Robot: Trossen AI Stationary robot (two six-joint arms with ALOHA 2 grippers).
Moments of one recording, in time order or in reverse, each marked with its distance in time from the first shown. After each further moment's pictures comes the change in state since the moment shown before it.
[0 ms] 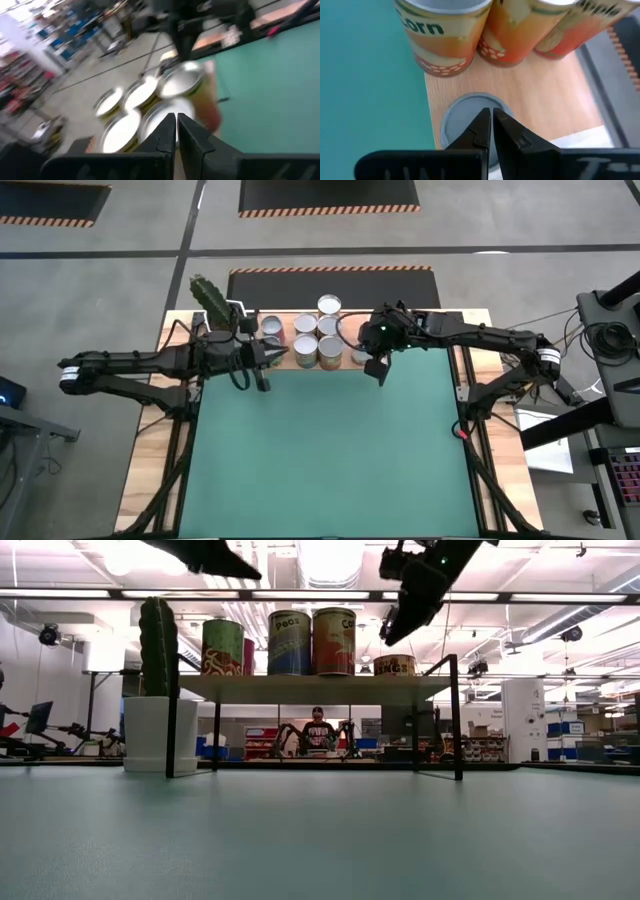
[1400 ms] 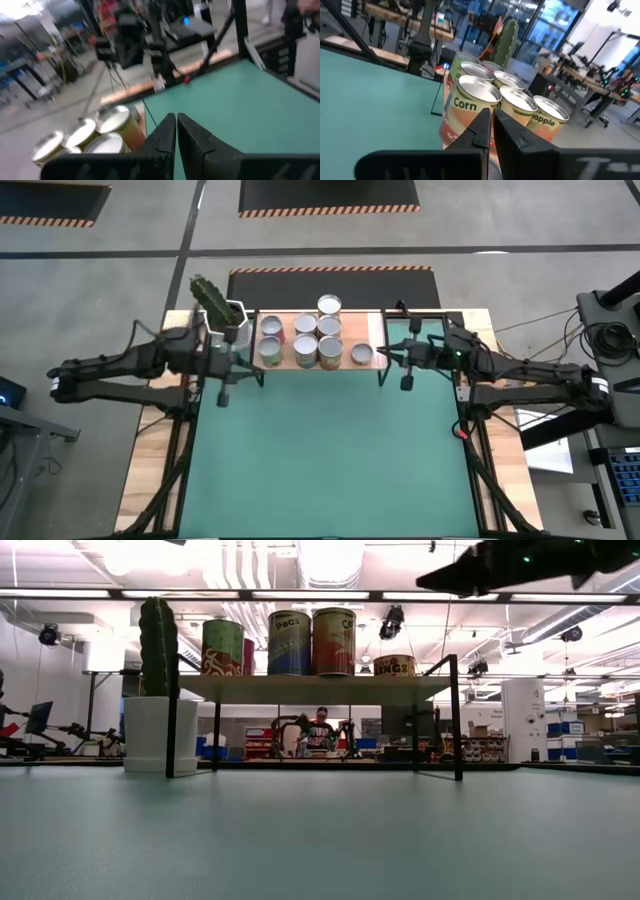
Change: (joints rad) left arm 0.004 -0.246 0.012 -0.193 0.439 -0.051; right arm 0.011 -0.582 -0.722 0.943 -0.169 -0.228
